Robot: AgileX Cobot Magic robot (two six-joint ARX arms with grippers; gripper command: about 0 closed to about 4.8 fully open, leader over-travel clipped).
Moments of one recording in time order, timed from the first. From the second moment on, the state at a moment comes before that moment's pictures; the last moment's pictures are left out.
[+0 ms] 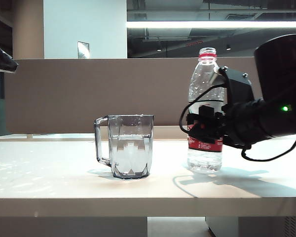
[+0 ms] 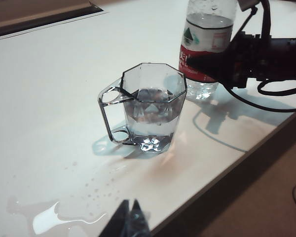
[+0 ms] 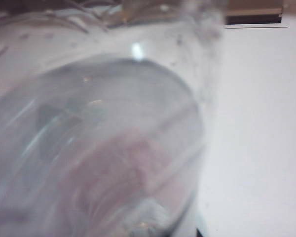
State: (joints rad) left arm -0.53 0.38 0.32 -0.26 0.13 0.04; right arm 0.45 1.86 0.51 1.16 0.00 0.16
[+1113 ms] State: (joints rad) left arm -0.53 0.38 0.32 -0.26 0.13 0.04; right arm 0.45 1.76 0.26 1.24 0.00 0.09
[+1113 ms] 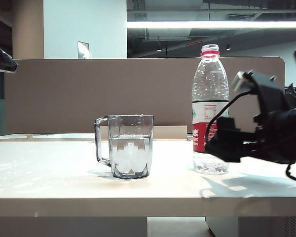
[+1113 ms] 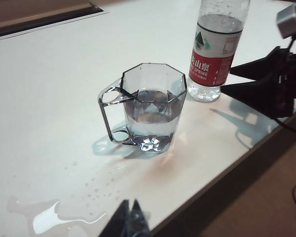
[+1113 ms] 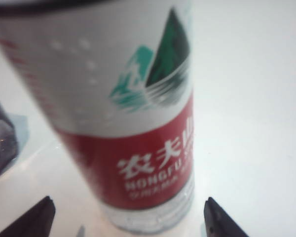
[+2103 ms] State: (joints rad) left arm -0.53 0.38 0.32 -0.26 0.13 0.04; right arm 0.45 1.38 0.01 1.22 -0.06 0.12
